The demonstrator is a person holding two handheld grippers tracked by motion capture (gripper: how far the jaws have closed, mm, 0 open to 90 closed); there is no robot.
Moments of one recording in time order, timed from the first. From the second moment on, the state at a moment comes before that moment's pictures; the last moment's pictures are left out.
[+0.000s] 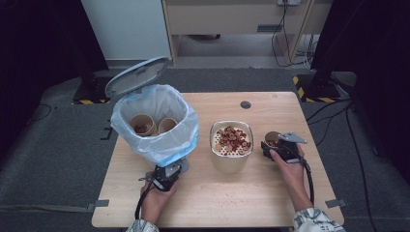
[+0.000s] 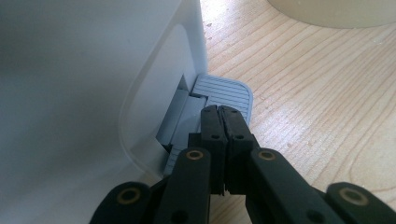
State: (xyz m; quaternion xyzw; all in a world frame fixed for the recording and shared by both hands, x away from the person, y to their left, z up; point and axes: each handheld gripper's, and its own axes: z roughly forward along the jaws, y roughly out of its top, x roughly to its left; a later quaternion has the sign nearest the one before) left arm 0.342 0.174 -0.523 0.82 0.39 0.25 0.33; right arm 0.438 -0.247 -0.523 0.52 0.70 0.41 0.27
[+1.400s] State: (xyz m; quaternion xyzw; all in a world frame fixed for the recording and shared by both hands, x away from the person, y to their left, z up) left arm 0.343 0.175 -0.523 0.82 0.39 0.25 0.33; right arm 0.429 -0.257 -0.434 0.44 0.73 0.42 0.31
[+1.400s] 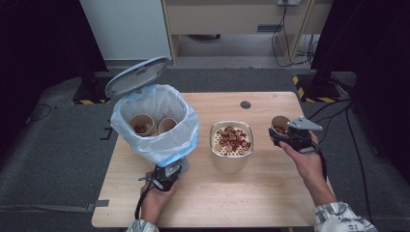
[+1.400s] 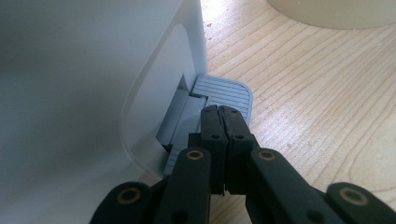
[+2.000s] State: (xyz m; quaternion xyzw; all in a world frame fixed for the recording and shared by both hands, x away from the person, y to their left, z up) left arm 0.342 0.175 -0.523 0.82 0.39 0.25 0.33; right arm 0.450 -0.250 -0.403 0.40 0.76 0.42 0.31
